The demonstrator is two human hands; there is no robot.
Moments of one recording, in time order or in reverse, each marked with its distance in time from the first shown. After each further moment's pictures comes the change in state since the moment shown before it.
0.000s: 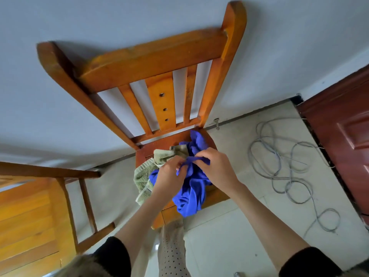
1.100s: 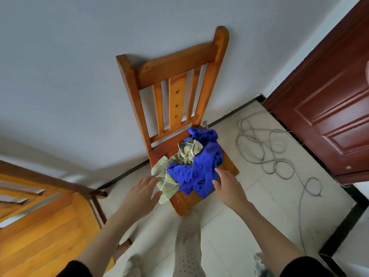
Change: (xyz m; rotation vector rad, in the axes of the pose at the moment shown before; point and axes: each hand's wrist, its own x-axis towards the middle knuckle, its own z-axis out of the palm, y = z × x) left_hand -0.124 -0.134 -0.156 0.586 -0.294 0.322; right_hand -0.159 -0.080 0.098 -0.243 0.085 0.425
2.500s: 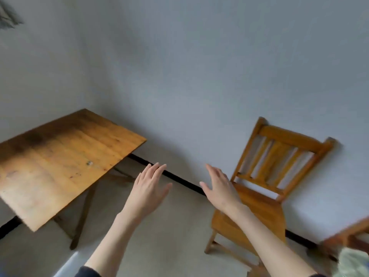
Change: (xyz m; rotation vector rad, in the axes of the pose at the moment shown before) left_hand -0.858 -0.210 0.057 -0.111 1.076 -0.845; right_hand -0.624 -0.502 0.258 -0.154 -0.186 -1.275
